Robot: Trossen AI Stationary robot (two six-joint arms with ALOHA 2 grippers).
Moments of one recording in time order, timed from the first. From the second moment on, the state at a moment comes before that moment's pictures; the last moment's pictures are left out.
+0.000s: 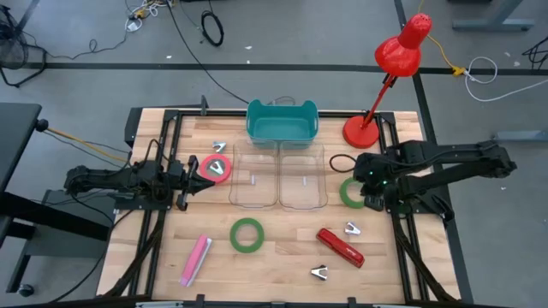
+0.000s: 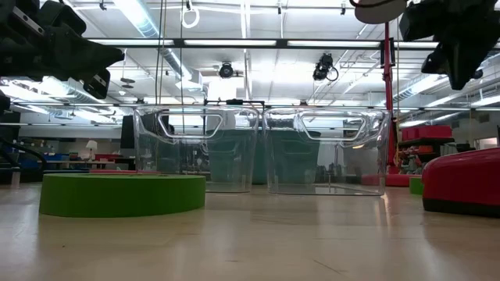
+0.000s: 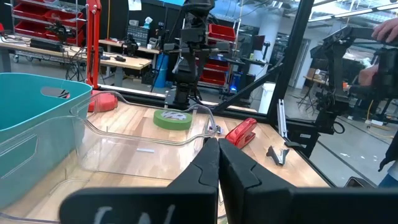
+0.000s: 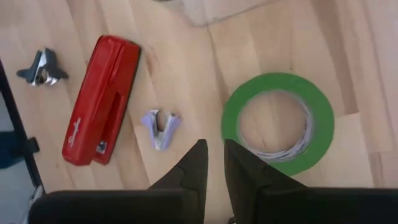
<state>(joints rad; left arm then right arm) -0.05 0.01 0.01 0.07 -0.02 -0.20 0.05 0.98 0.93 -1.24 -0.15 0.33</state>
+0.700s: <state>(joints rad) -0.05 0.01 0.01 0.07 -0.02 -0.20 0.31 0.98 0.71 -1.04 -0.13 0.33</state>
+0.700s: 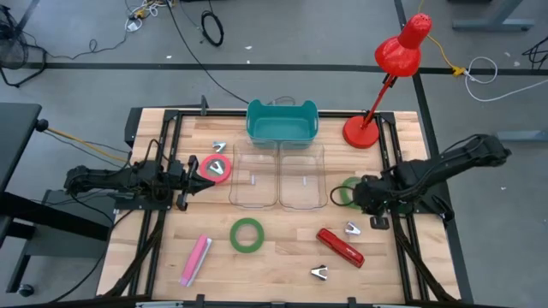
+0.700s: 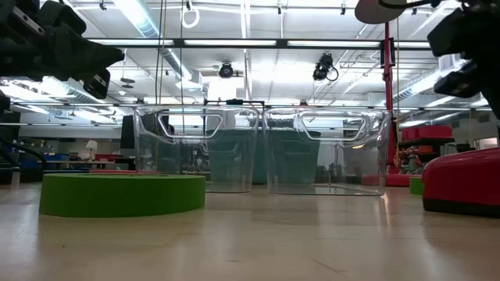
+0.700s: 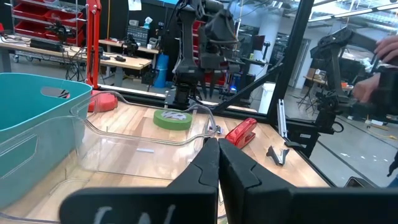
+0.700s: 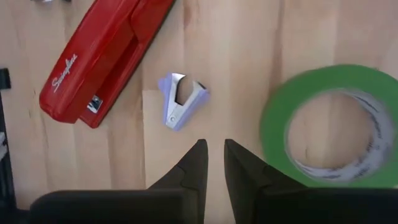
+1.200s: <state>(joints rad) -0.05 0.01 0.01 0.07 -0.02 -0.20 0.40 0.98 0.65 -0.99 0.00 0.39</state>
